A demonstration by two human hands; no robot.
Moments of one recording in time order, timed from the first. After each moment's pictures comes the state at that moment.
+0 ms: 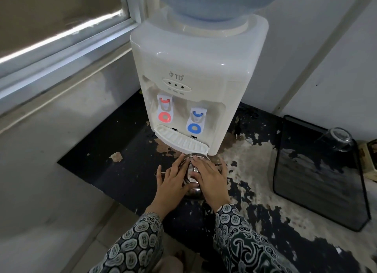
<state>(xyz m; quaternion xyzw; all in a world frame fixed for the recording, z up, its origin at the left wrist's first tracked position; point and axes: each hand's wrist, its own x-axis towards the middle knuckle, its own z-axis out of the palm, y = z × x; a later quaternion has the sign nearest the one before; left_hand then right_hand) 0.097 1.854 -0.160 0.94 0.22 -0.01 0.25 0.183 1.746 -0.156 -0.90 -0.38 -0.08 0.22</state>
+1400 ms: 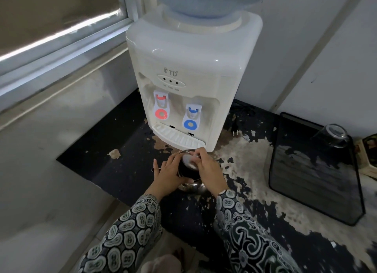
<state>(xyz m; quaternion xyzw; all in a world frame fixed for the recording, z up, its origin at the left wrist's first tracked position) 0.116 1.865 -0.152 0.91 0.25 -0.05 0.33 0.197 1.748 -0.122 -0.86 -0.31 0.17 0.37</state>
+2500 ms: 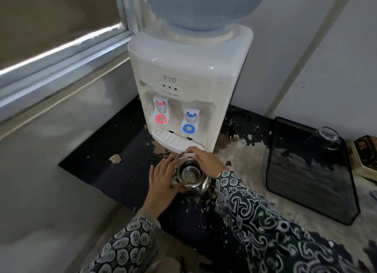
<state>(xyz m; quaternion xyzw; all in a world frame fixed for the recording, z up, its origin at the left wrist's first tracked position) 0.080 1.852 -0.145 0.91 0.22 0.13 0.34 0.234 1.756 -0.122 -0.85 -0.41 0.23 0.23</state>
